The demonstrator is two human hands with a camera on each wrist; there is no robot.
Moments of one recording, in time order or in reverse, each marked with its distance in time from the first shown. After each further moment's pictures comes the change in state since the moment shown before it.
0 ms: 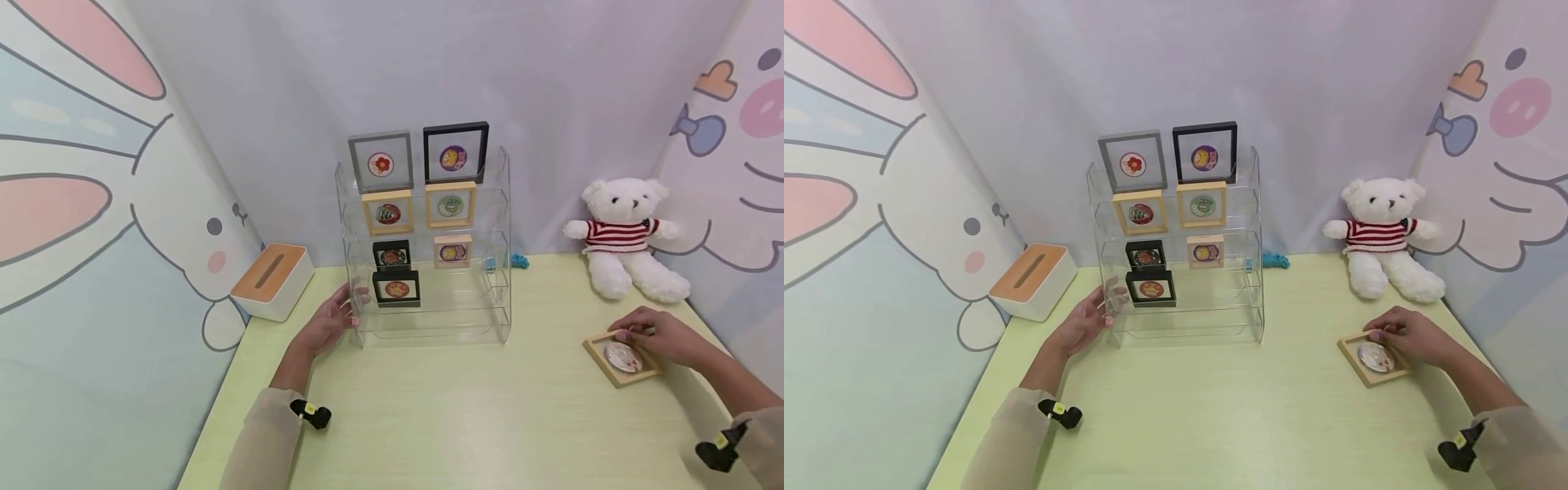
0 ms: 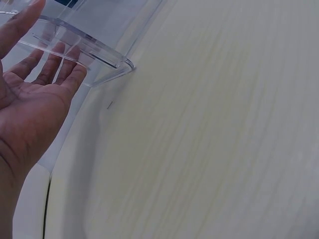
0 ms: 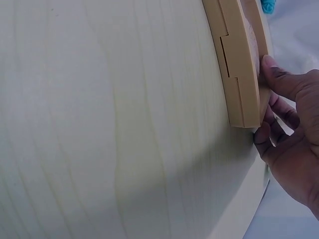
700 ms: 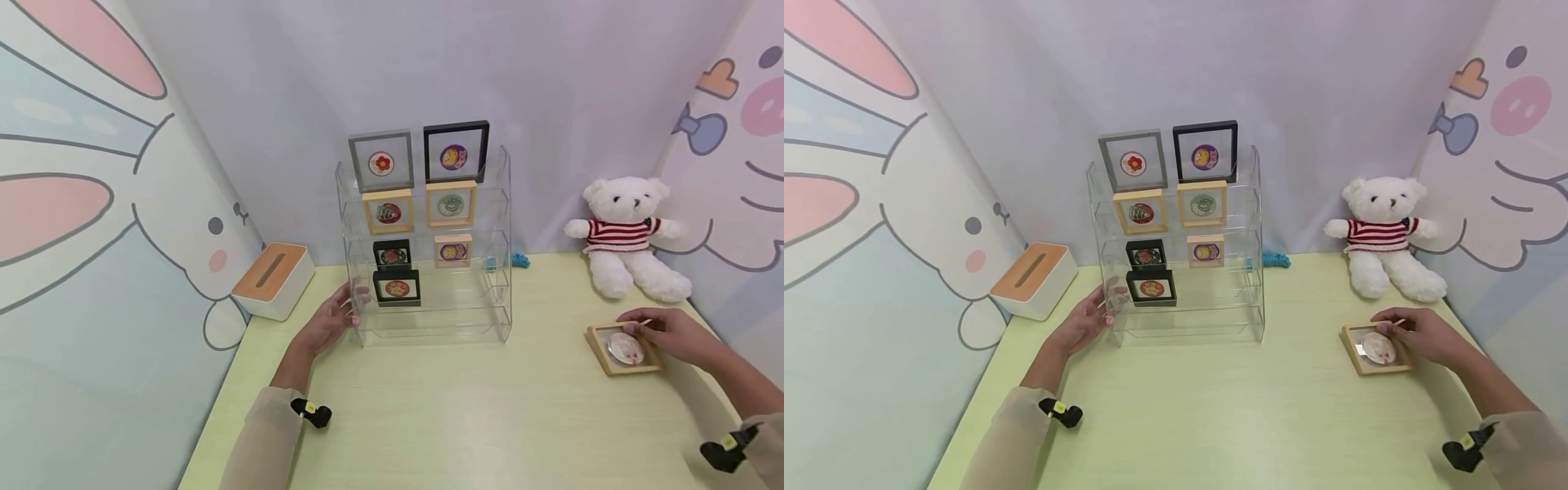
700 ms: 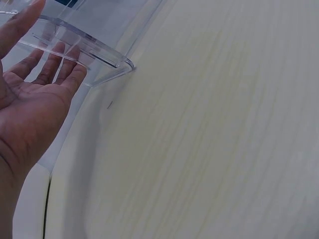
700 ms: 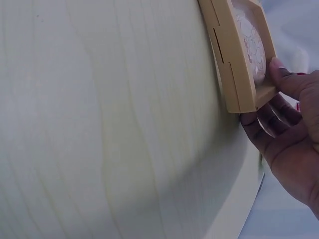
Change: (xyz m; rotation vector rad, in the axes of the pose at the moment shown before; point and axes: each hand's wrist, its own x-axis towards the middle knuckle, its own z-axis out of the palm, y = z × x) left_hand -0.001 0.001 -0.001 -0.008 -0.015 0.001; right_hand -0.001 -0.009 -0.017 -0.021 -0.050 0.126
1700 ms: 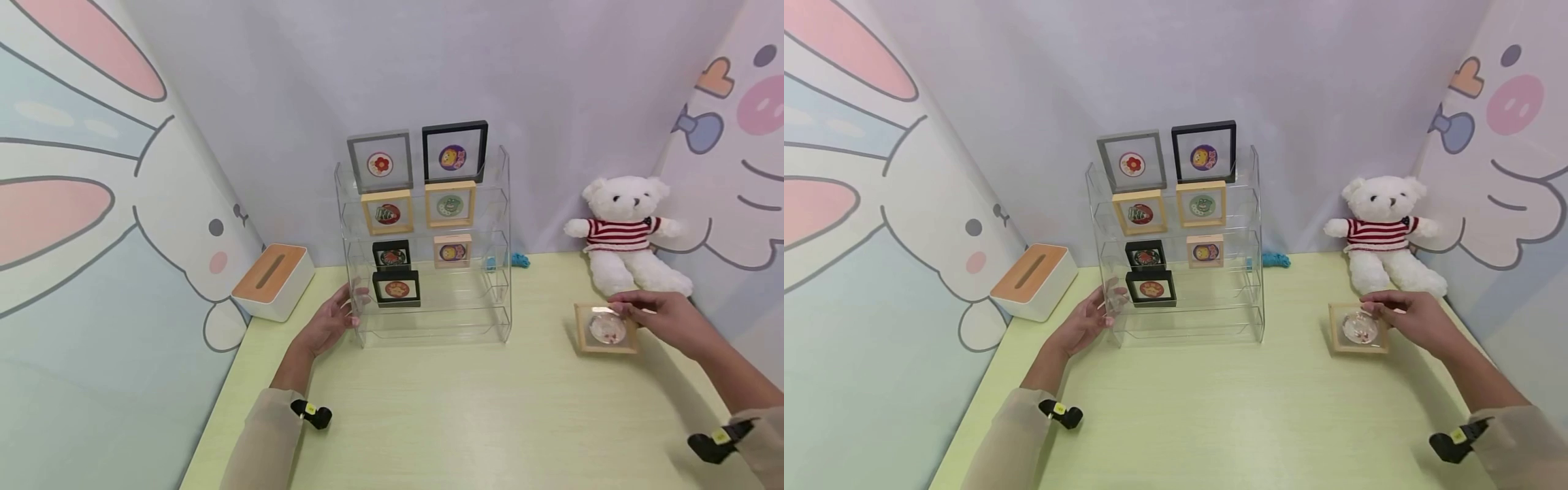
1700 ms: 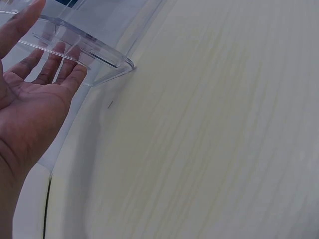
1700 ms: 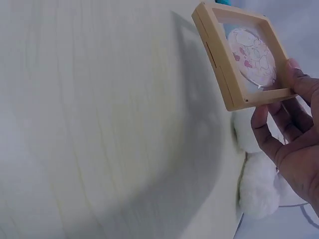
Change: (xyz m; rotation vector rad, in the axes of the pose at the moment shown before) left_hand 0.001 0.000 0.000 0.013 0.010 -0.012; right_hand 0.010 -0.041 -0.008 0.195 0.129 0.049
